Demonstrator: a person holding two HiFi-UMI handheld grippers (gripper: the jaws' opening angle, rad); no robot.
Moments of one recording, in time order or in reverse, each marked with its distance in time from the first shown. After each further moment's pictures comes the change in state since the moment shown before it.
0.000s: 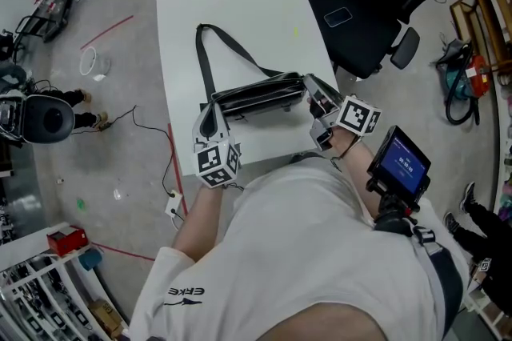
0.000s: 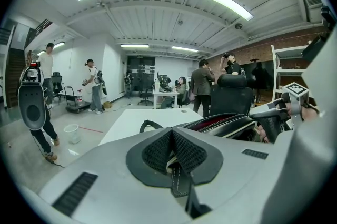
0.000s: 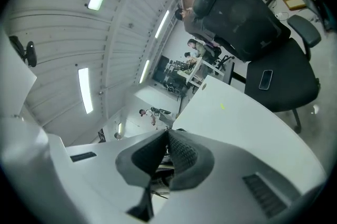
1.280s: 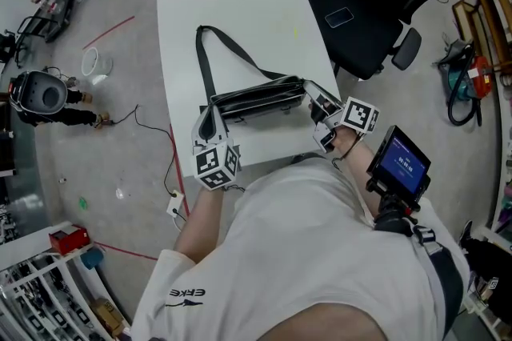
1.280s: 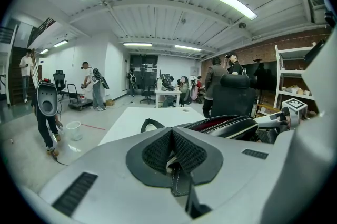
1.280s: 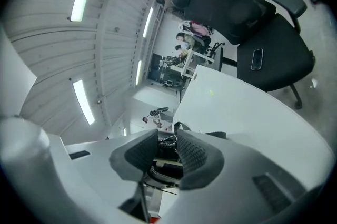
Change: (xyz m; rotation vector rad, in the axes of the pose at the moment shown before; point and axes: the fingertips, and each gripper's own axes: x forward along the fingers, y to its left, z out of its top) left arm -0.007 0.006 0.001 -0.027 0.012 0.022; right arm -0.003 -0.027 -0.021 0.169 0.040 0.042
